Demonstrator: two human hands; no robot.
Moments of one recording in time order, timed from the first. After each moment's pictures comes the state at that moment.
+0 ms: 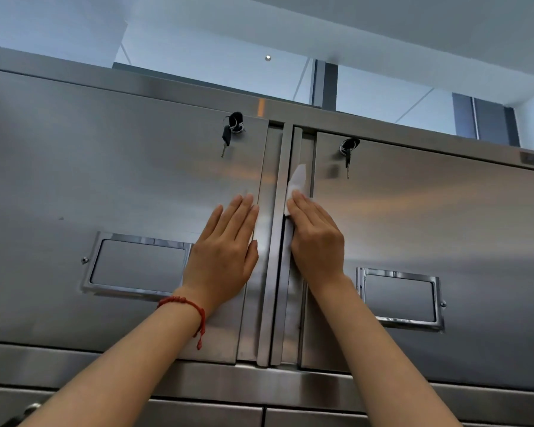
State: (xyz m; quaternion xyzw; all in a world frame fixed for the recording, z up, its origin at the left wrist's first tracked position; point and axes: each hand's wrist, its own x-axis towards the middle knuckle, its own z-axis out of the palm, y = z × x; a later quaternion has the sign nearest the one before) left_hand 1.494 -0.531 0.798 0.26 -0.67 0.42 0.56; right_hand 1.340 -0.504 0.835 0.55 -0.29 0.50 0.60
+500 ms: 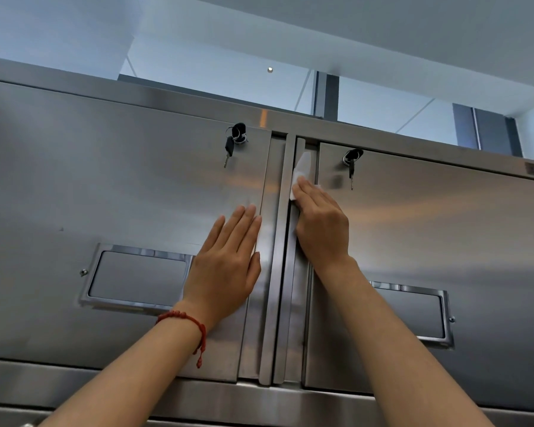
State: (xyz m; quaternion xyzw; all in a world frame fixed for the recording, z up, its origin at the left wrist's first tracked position) left_hand 1.494 -0.533 0.798 0.26 -0.66 0.42 0.56; right_hand 1.344 -0.500 0.874 0.55 -0.29 0.50 0.61
